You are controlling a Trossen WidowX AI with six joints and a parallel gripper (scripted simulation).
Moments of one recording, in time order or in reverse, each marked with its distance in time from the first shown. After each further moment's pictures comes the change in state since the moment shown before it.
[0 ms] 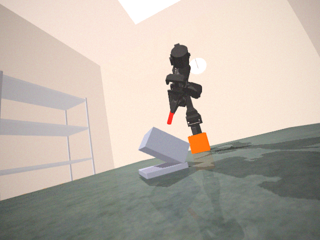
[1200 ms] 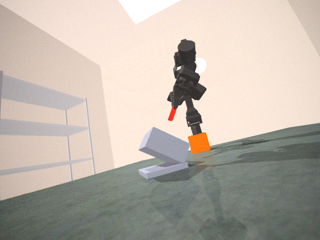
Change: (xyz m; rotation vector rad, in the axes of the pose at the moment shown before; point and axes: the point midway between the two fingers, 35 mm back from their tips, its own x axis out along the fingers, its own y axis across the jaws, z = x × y) arm -0.003 -0.026 0.011 -0.345 0.075 -0.076
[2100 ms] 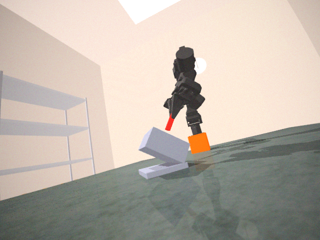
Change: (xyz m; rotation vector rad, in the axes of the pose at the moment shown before) arm 0.036 -0.005 0.003 -0.112 0.027 -0.011
